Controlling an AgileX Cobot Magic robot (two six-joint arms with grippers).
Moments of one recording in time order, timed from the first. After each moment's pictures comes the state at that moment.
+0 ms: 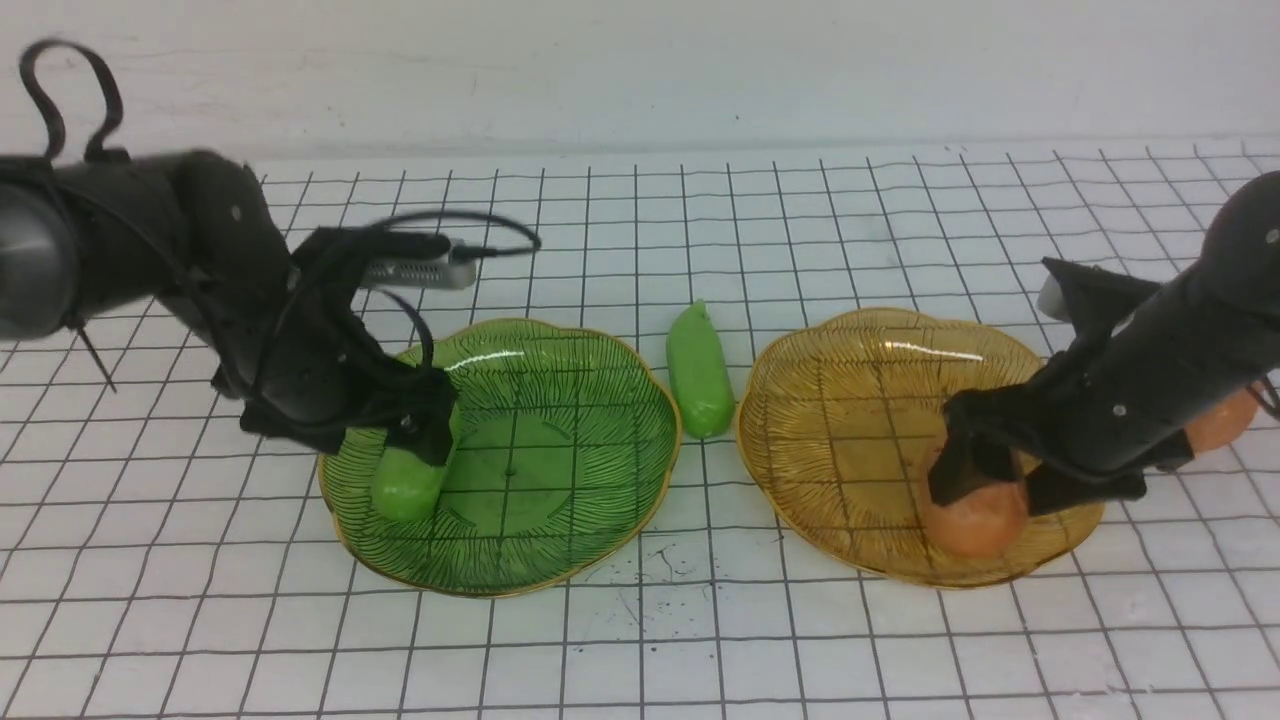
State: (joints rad) right arm 0.14 1.75 -1.13 0.44 0.89 -0.16; left arm -0.16 1.80 -1.32 -0.18 0.85 0.15
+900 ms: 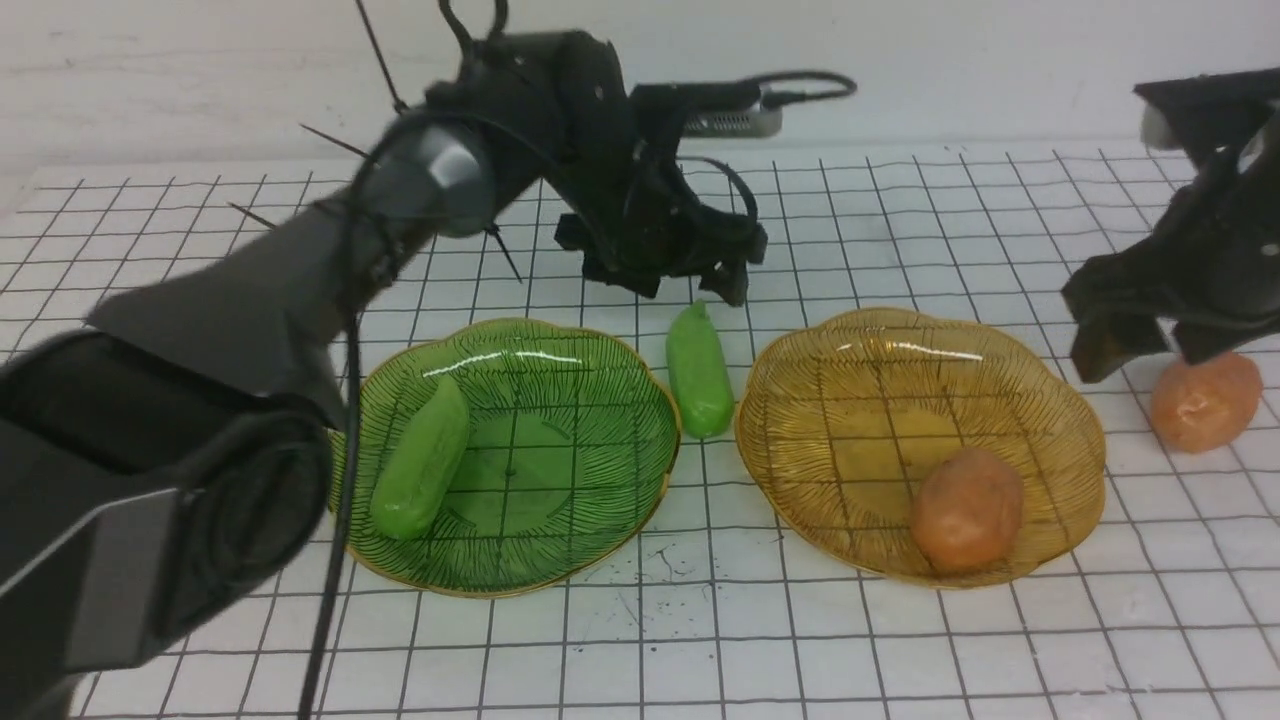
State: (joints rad) right arm 0.13 1.63 -1.41 -0.02 1.20 -0.04; left arm -0.44 2.41 -2.26 -0.20 0.96 -0.03
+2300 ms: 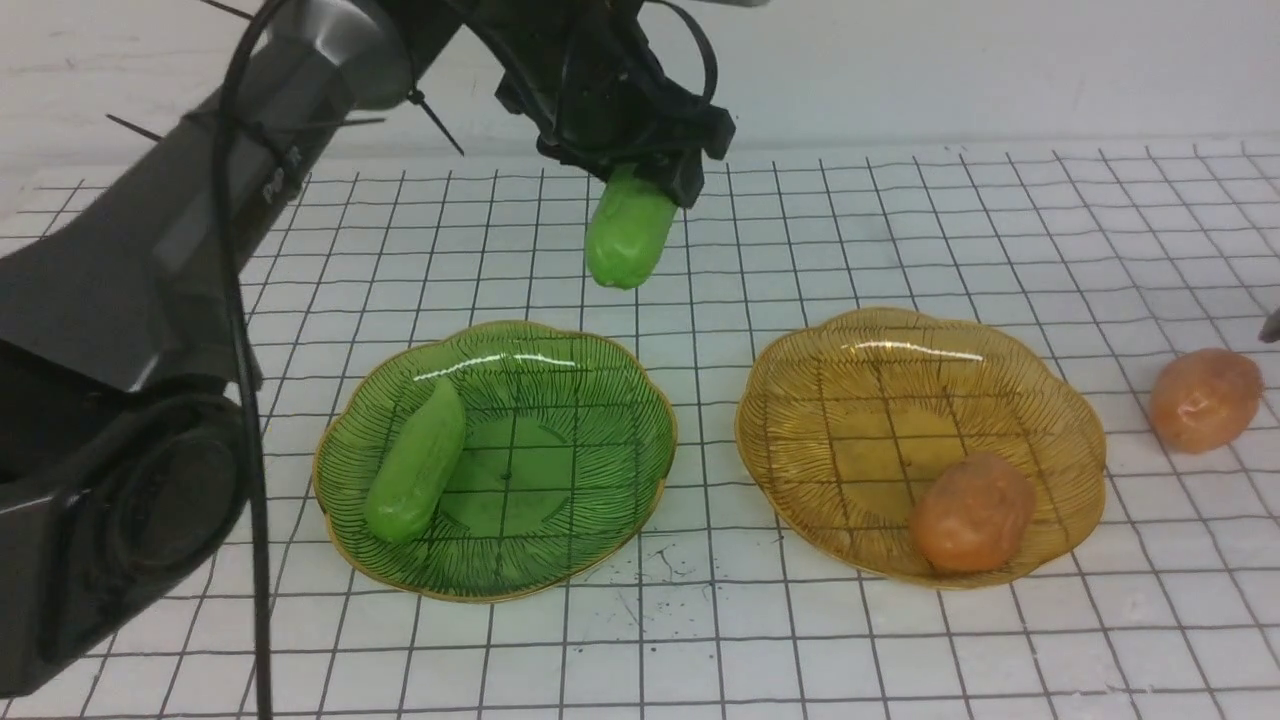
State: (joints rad) right arm -0.38 1.89 -1.41 0.39 0.91 0.05; left arm -0.42 2.20 -2.35 -0.13 1.25 0.09
